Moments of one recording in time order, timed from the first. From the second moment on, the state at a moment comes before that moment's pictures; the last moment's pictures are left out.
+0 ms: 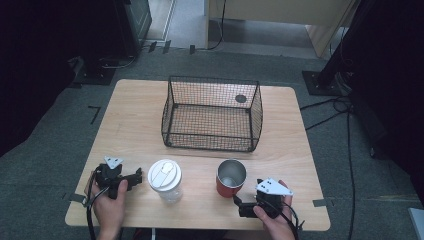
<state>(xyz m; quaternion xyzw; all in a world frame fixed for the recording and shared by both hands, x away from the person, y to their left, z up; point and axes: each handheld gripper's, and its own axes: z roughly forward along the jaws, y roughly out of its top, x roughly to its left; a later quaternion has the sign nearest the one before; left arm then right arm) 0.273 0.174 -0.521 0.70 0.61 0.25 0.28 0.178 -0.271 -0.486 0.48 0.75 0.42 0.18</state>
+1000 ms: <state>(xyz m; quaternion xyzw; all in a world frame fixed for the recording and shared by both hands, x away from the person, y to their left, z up) 0.273 0.174 -0.521 0.70 0.61 0.25 0.28 0.190 -0.233 -0.469 0.50 0.70 0.47 0.19</state>
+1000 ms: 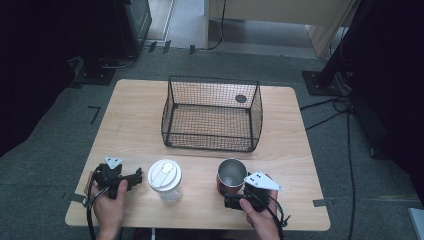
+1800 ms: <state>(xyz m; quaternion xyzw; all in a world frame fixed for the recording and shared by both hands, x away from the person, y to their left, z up) 0.273 0.174 -0.521 0.70 0.61 0.25 0.28 0.203 -0.207 -0.469 0.53 0.67 0.45 0.25</state>
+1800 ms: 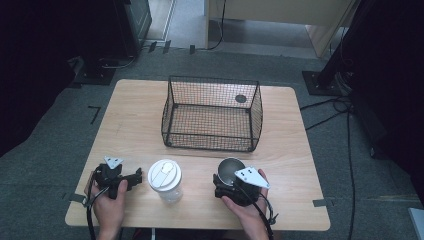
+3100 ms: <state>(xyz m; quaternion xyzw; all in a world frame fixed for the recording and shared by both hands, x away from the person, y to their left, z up) 0.273 0.174 -0.521 0.70 0.61 0.25 0.28 0.225 -0.191 -0.410 0.49 0.63 0.51 0.32</state>
